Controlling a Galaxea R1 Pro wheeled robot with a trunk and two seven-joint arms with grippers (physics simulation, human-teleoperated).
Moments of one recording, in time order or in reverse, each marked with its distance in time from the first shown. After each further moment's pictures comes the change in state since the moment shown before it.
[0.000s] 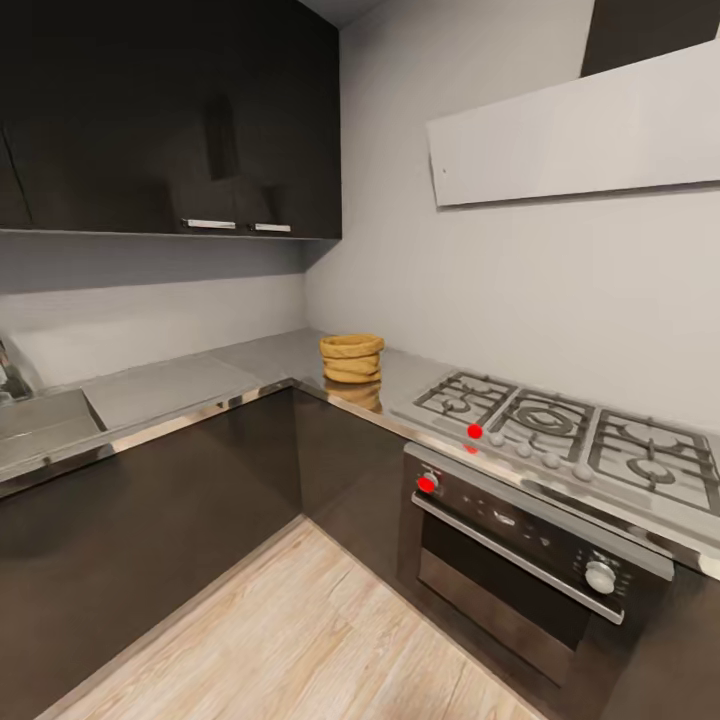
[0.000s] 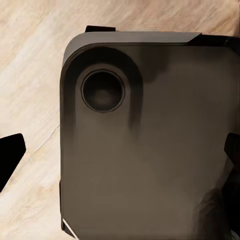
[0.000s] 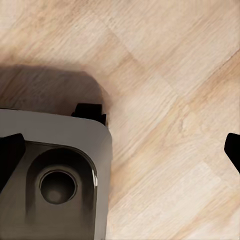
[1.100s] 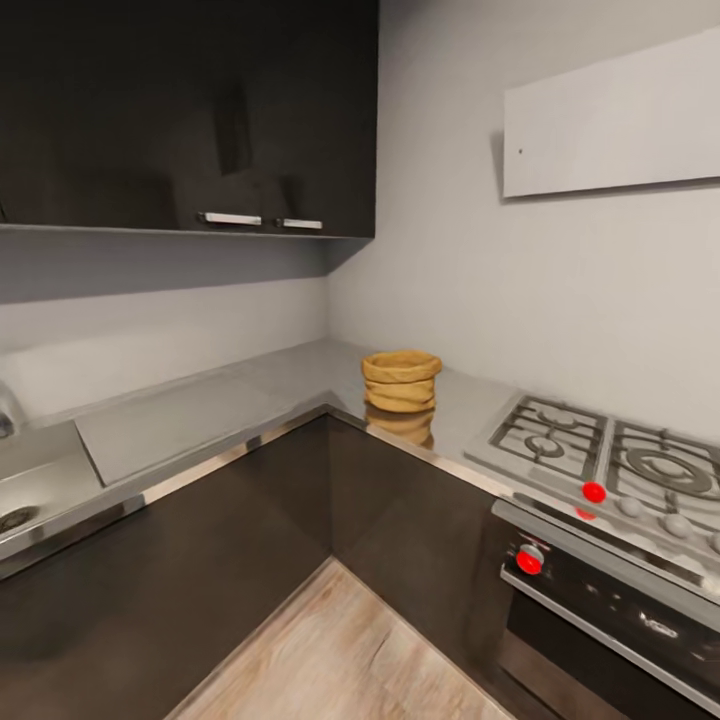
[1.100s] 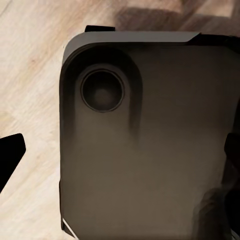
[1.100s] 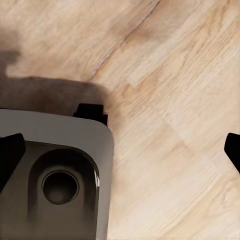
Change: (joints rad) left arm 0.000 0.000 0.000 0.000 -0.001 0.001 -0.001; right arm 0.000 0.004 0.000 0.000 0.003 -0.002 0.000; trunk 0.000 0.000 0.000
